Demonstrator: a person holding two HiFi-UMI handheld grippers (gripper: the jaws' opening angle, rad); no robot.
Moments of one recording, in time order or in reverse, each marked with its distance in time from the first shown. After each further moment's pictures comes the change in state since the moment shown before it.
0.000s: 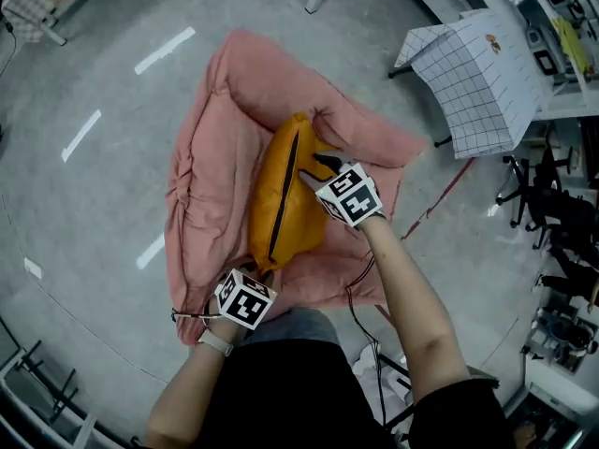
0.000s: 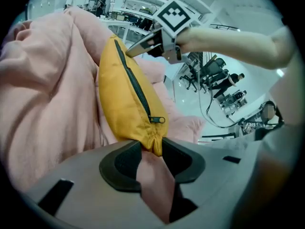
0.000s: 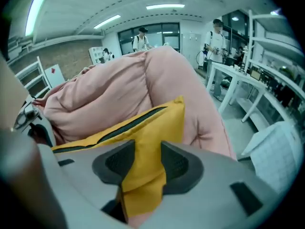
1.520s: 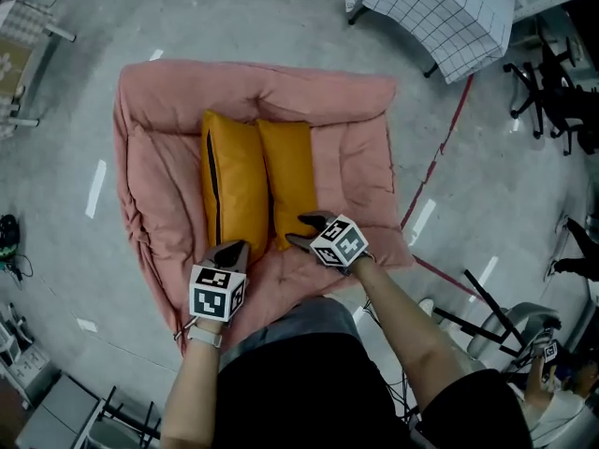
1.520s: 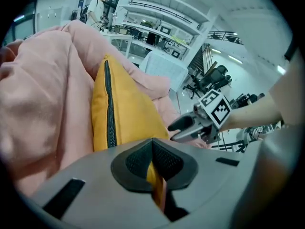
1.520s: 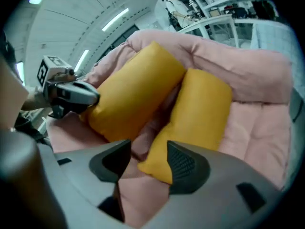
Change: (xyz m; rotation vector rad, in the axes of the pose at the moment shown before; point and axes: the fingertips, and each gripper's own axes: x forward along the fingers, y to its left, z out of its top) left arm -0.001 0.031 0.066 0.018 -0.130 0.064; right arm -0.001 0.121 -0.180 0.525 -0.056 0.269
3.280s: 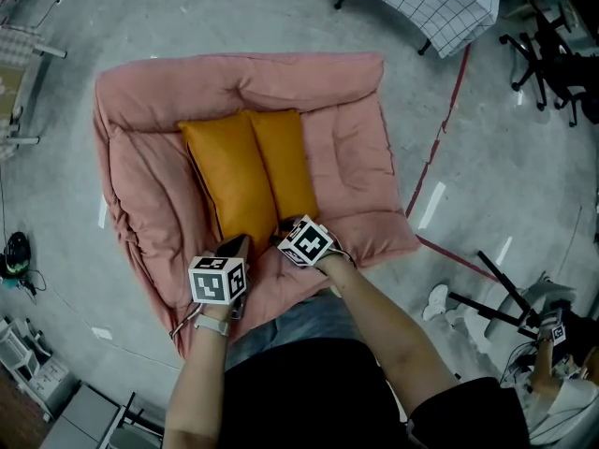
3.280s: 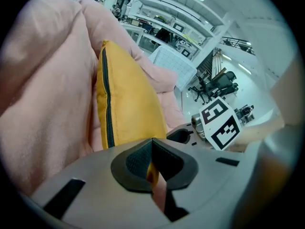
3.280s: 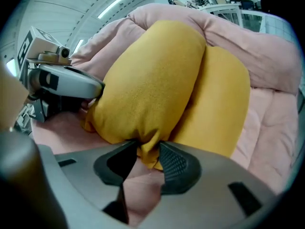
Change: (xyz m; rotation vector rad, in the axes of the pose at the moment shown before) left arm 0.040 -0.006 -0.030 -0.143 0.044 -0.002; right arm 0.057 0.029 -0.037 0.005 0.123 -0.011
